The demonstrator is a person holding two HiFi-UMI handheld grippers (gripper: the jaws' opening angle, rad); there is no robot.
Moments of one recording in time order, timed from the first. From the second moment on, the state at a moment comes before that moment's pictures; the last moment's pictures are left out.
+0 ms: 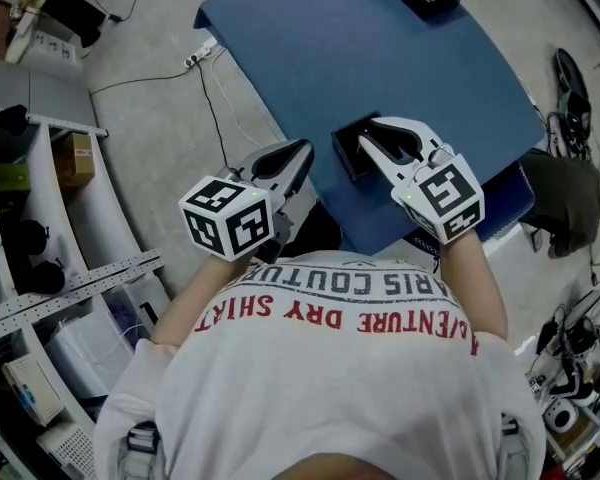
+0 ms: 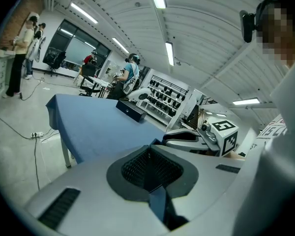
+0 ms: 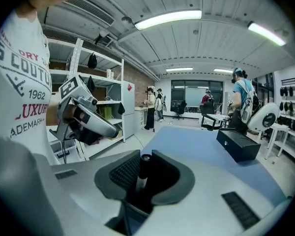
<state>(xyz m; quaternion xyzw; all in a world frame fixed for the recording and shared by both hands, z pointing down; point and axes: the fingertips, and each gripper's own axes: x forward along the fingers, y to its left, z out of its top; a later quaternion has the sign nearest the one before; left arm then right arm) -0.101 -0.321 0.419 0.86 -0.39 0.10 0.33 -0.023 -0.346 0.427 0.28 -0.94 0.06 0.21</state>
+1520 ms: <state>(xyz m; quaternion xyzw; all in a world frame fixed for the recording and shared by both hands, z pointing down) -0.049 -0.210 0.348 0.88 -0.38 0.03 0.27 0.042 -0.214 0.296 0.34 -0.93 -0.08 0.13</state>
